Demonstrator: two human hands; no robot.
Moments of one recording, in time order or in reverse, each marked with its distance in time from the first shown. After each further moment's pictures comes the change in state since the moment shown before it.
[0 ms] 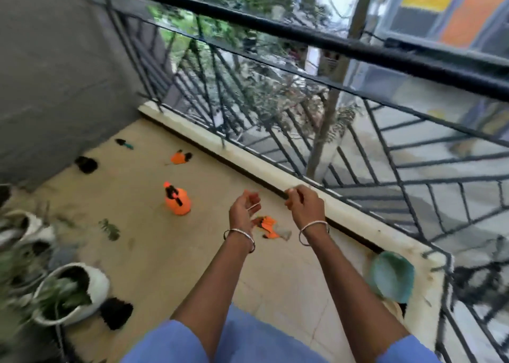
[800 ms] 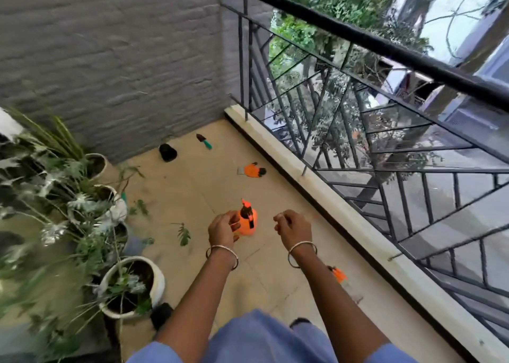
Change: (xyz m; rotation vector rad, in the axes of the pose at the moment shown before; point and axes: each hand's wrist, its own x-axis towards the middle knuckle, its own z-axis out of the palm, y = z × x) left_hand 0.172 0.186 -0.329 -0.169 0.471 0.057; right_hand 0.042 -0.167 0.379 -0.084 -0.379 -0.094
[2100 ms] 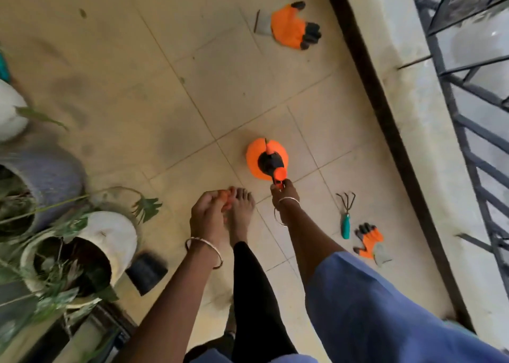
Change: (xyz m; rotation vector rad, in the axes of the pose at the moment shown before) left_hand 0.506 -0.125 0.038 0.304 0.196 -0.433; right_hand 0.378 0.295 0.389 -0.267 -0.380 0.889
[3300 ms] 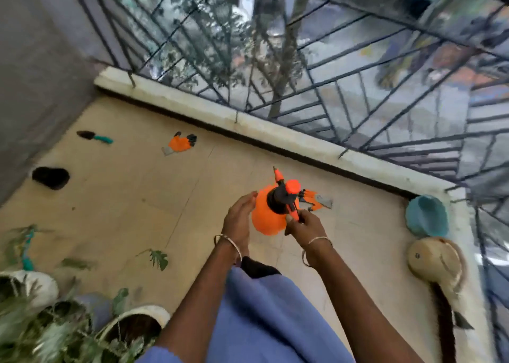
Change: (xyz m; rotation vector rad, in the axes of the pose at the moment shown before) left_hand -0.386 -0.056 -0.119 0.525 -0.903 0.613; right_hand -0.499 0.227 -0.109 0.712 0.447 -0.247
